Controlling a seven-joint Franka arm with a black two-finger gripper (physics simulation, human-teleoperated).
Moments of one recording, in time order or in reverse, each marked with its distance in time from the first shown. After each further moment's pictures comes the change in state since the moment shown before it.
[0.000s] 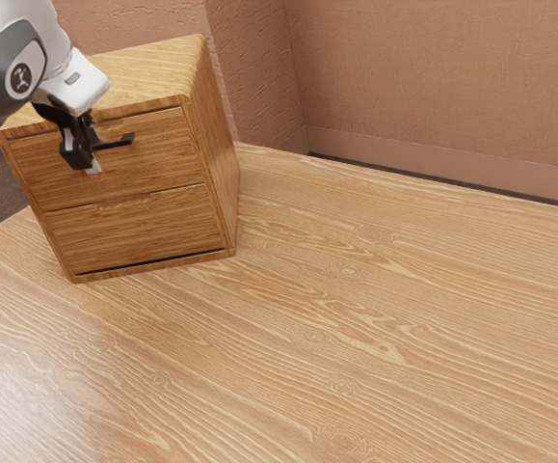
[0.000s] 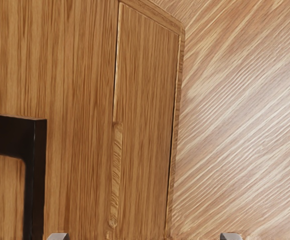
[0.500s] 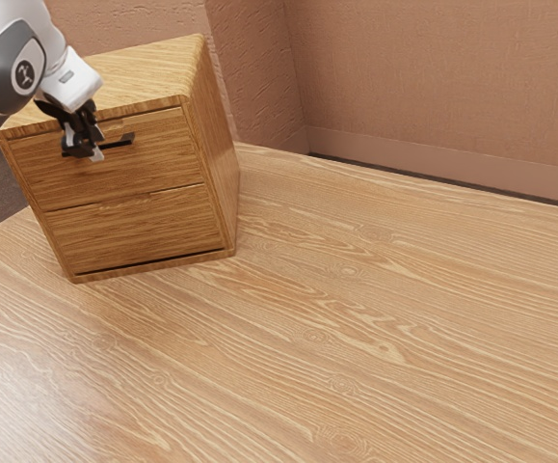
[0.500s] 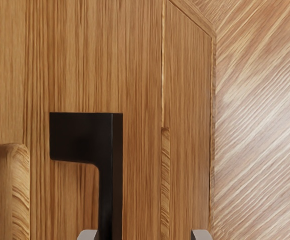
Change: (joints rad) arm 0.100 0.137 -0.010 0.137 -0.117 0.056 0.165
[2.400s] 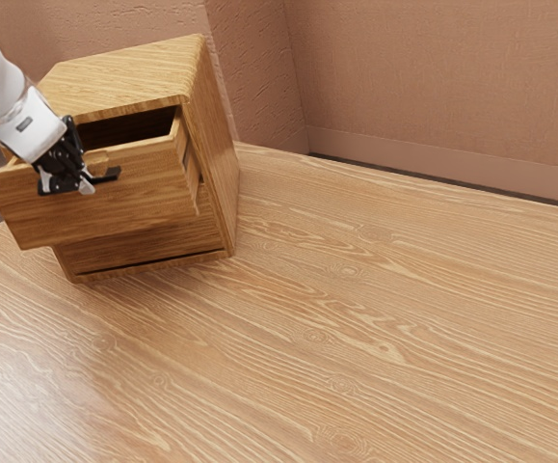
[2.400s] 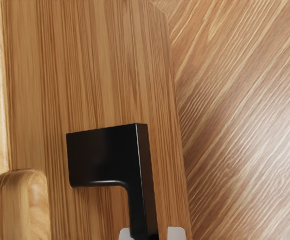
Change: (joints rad) arm -0.091 -0.379 0.039 -0.504 -0.030 0.185 0.092
